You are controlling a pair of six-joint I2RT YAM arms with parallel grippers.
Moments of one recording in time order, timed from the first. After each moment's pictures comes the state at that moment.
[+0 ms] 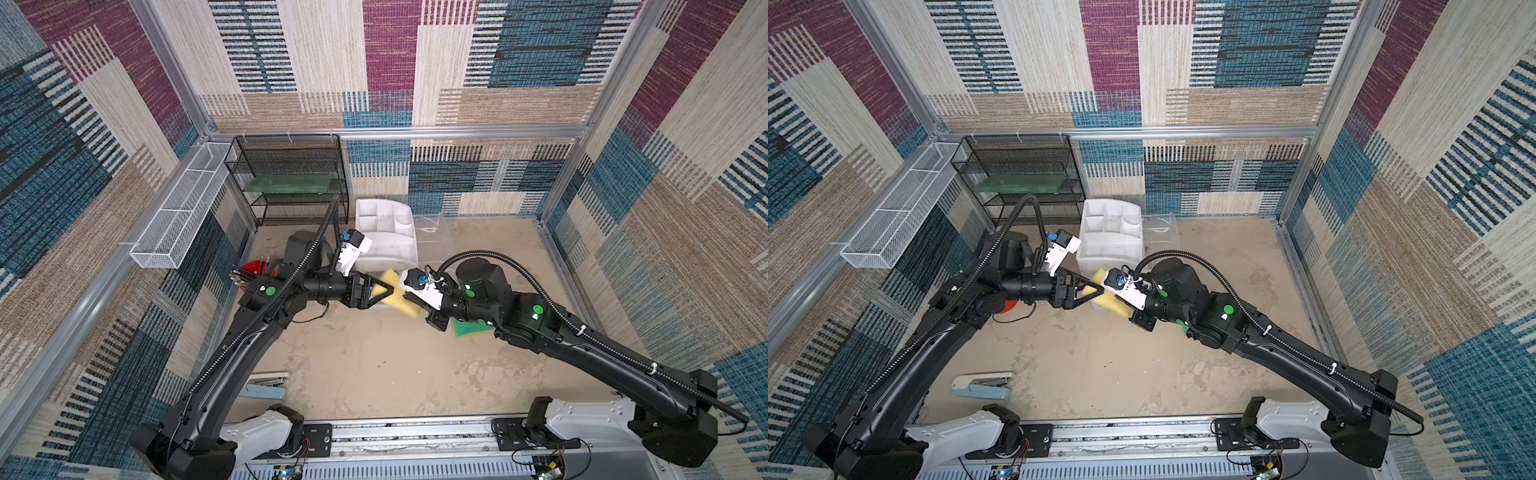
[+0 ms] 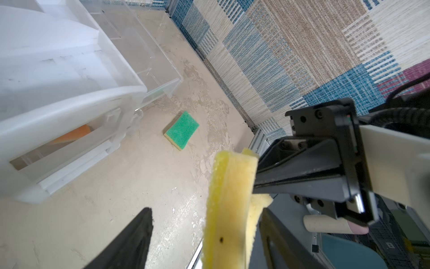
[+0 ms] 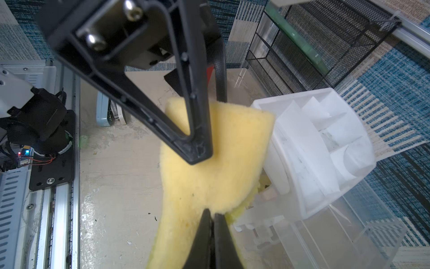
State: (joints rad) left arm -0.43 1.17 1.33 -0.79 0.75 -0.23; right arm 0.96 1.19 1.26 -0.53 -0.08 -0.35
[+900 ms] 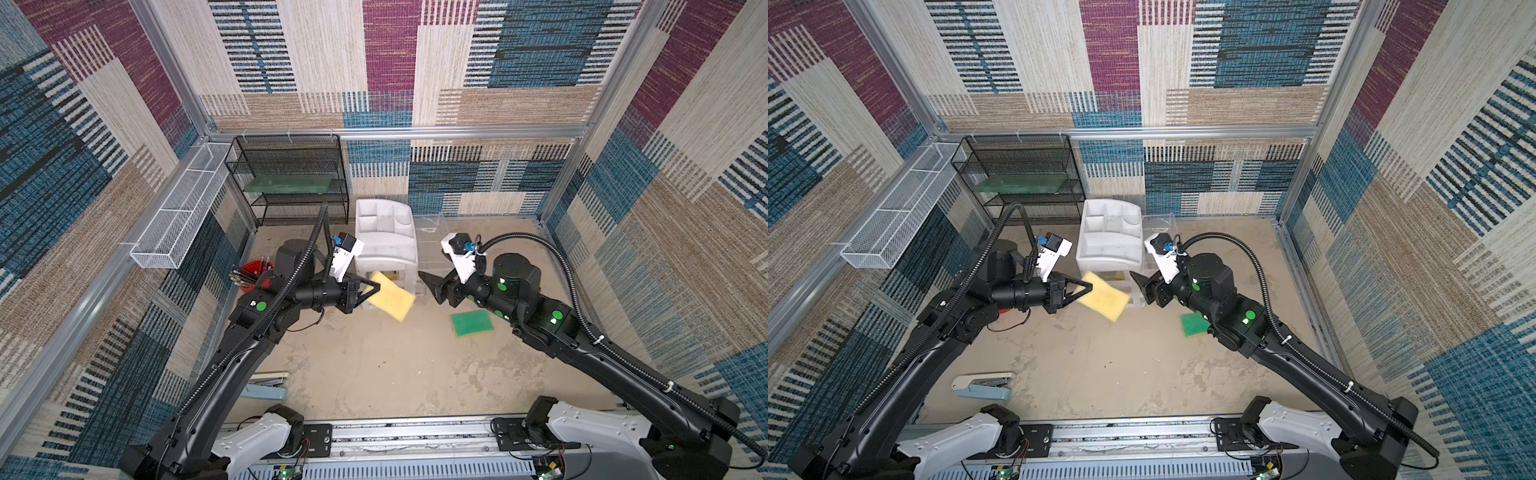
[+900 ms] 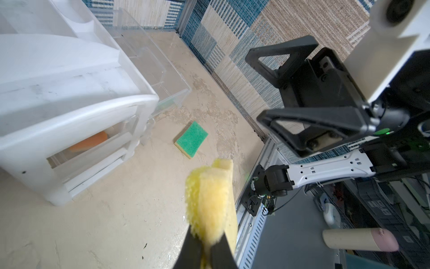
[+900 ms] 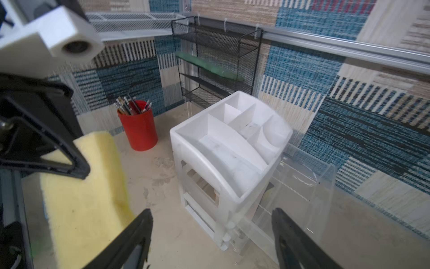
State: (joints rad) left arm -0.43 1.05 1.23 -0.70 0.60 -0.27; right arm 0.73 1.03 1.09 -0.22 0.05 0.03
